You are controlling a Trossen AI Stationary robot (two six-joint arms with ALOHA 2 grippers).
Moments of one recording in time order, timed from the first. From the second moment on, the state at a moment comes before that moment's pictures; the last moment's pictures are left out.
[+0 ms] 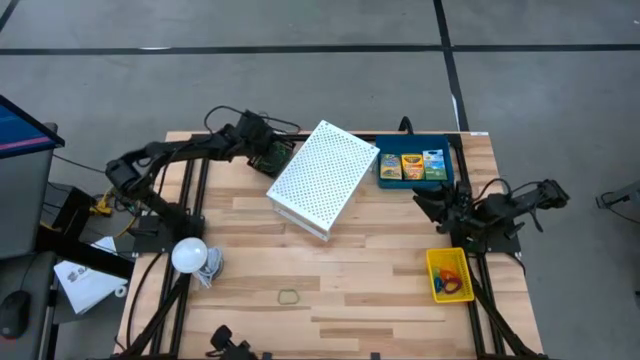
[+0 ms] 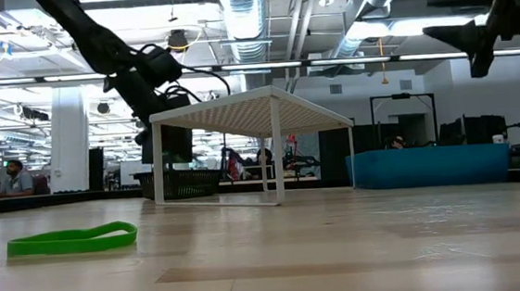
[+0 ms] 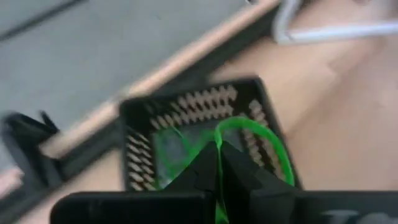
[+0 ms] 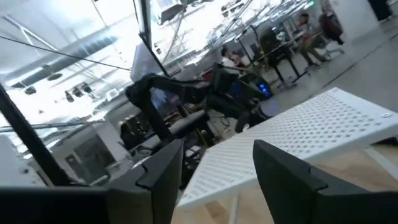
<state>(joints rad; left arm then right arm) 0.79 1.56 0.83 -0.07 -0.05 -0.06 0.38 0.00 0.01 0.29 0.73 0.37</state>
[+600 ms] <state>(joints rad) 0.84 1.56 0.84 -0.13 -0.03 0.03 0.26 0.00 0.01 0.09 0.48 0.38</state>
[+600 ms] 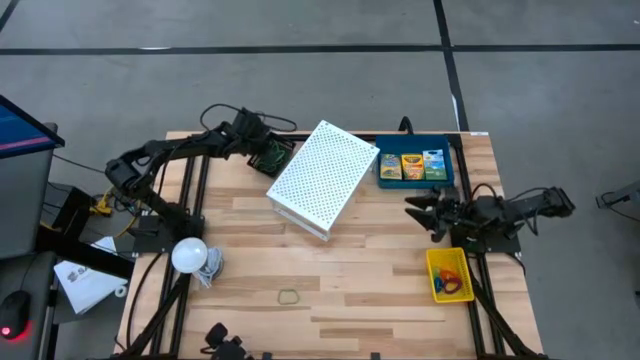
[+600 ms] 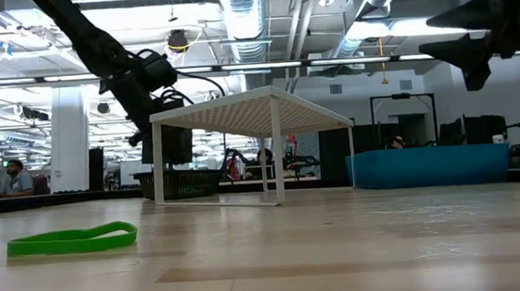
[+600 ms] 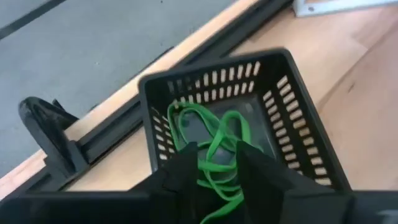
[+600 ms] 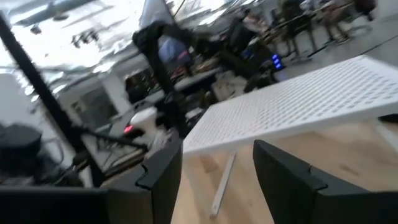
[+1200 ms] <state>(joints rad) 0.82 1.34 0.83 -0.24 -0.06 0.07 0.08 0.00 0.09 -0.20 0.02 0.33</state>
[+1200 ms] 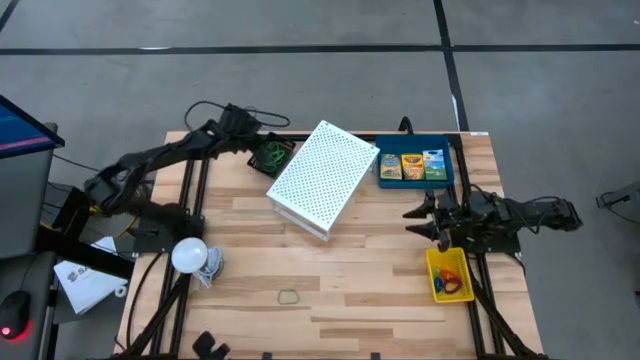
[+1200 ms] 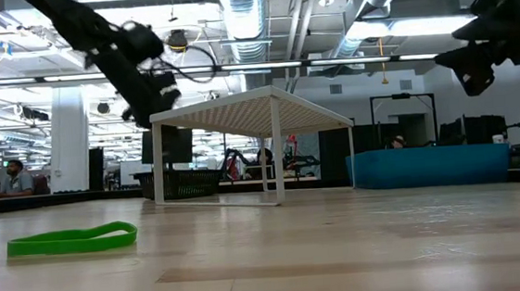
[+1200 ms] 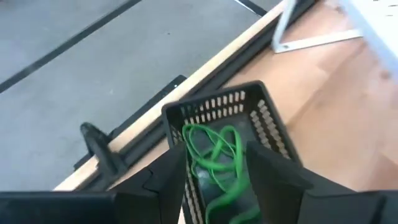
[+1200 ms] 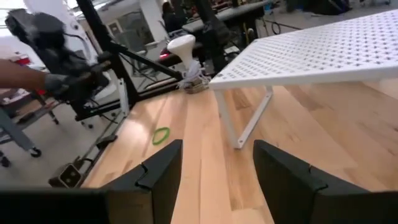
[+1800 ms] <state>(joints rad) -0.24 0.93 0.84 -0.91 -0.13 -0.68 0.01 0.00 0.09 -0.18 0.02 0.33</state>
